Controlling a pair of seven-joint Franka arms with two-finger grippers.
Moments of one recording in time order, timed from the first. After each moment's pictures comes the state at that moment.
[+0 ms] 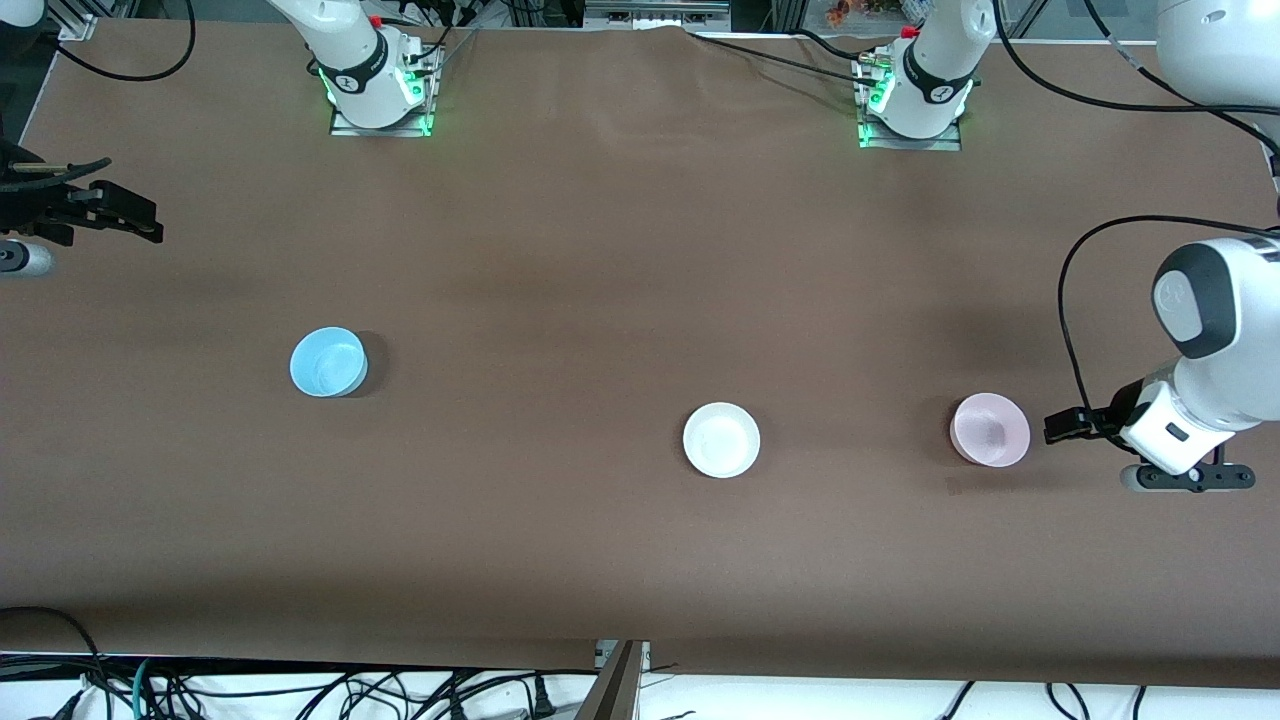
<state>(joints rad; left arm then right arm) -0.03 0.50 0.17 -1.60 -0.09 2.12 0.13 -0.02 0.06 -0.02 -1.56 -0.05 1.48 -0.11</state>
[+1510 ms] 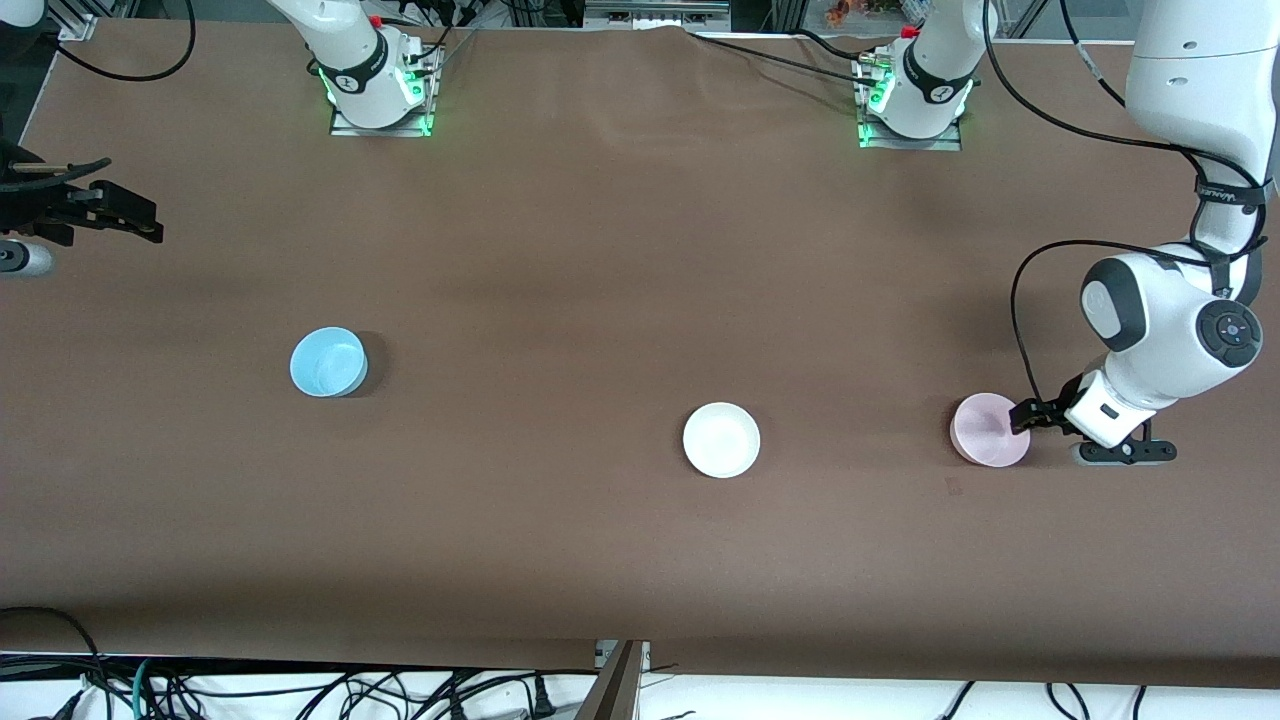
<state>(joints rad) 0.02 0.53 0.13 -1.88 -0.14 2.48 0.20 -0.02 0.06 -0.02 -1.56 -0.05 1.48 -0.11</state>
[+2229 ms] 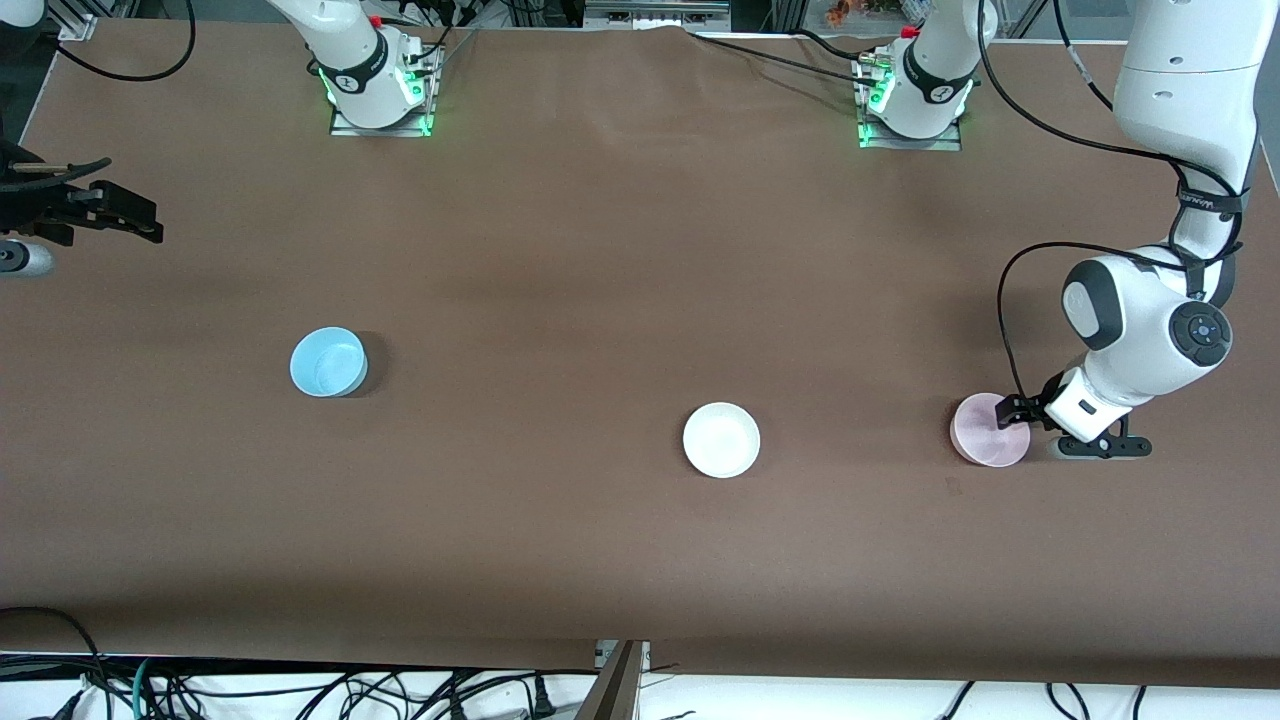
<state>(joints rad) 0.02 0.55 0.12 -1.92 -0.14 2.51 0.23 -0.02 0.06 -0.02 -1.56 -0.05 1.48 -0.11</state>
